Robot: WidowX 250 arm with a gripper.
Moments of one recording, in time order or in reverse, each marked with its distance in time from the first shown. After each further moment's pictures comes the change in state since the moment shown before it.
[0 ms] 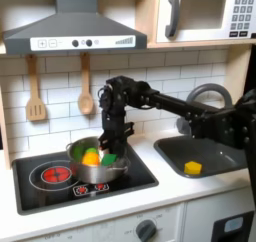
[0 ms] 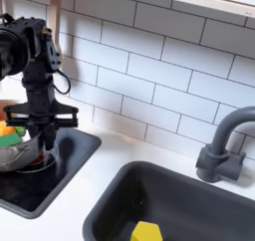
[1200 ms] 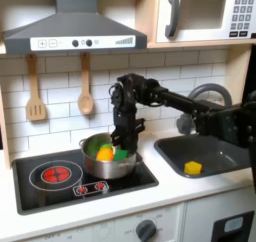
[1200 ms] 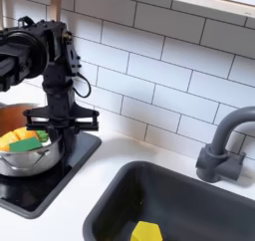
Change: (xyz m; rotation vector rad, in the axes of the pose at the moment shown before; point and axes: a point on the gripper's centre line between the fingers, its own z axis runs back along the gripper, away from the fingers) arm -0.007 -0.030 0.001 -0.035 0.004 -0.024
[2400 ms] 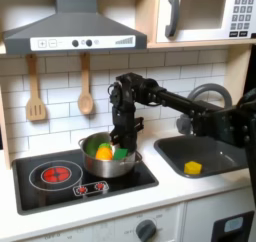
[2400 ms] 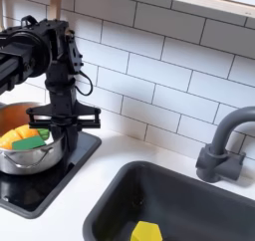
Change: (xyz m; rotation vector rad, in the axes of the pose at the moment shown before) arm 0.006 -0.001 -0.001 -0.001 -0.003 0.017
